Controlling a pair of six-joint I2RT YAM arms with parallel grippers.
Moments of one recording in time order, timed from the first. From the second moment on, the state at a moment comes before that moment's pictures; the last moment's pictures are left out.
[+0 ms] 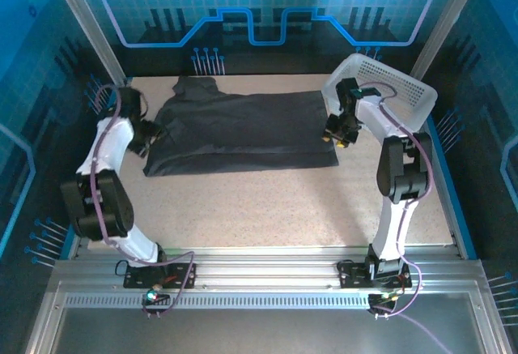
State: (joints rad) left arm 0.25 1.60 1.28 -0.90 0.02 -0.86; right arm 0.14 1.97 1.61 -1.04 -0.13 0.57
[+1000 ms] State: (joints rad) left arm 0.35 1.73 1.02 -0.80 0.12 -1.03; right arm 0.20 2.05 1.46 -1.06 -0.09 0.46
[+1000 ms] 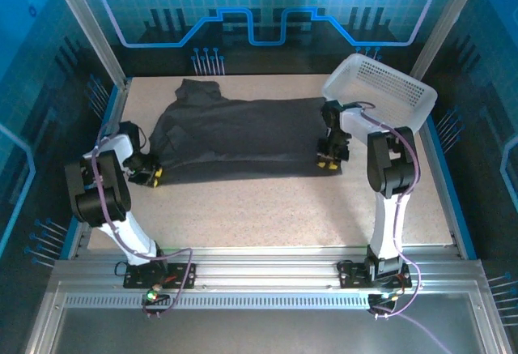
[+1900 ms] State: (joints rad) left arm 0.00 1.35 0.83 -0.86 0.13 -1.28; right arm 0.24 1.59 1.19 -0.83 -0.54 0.40
